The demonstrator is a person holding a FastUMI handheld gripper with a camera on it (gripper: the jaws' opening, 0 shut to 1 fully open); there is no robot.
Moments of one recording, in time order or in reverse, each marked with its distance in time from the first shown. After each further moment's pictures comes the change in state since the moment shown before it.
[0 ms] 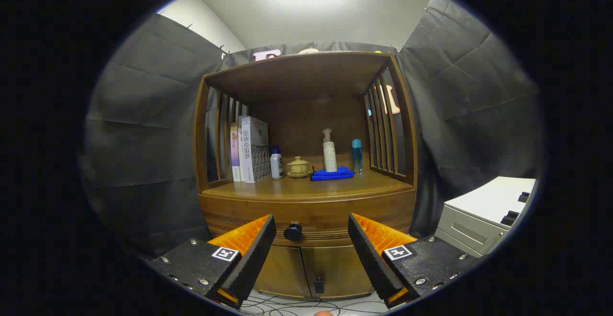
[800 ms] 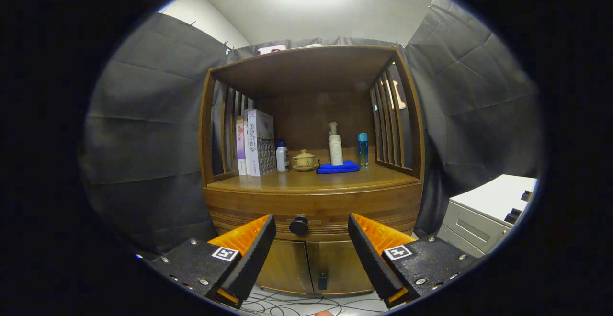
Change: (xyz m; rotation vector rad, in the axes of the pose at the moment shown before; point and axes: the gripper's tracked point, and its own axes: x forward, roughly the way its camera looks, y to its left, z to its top) arm -0.001 0.007 -0.012 0.003 0.029 0.034
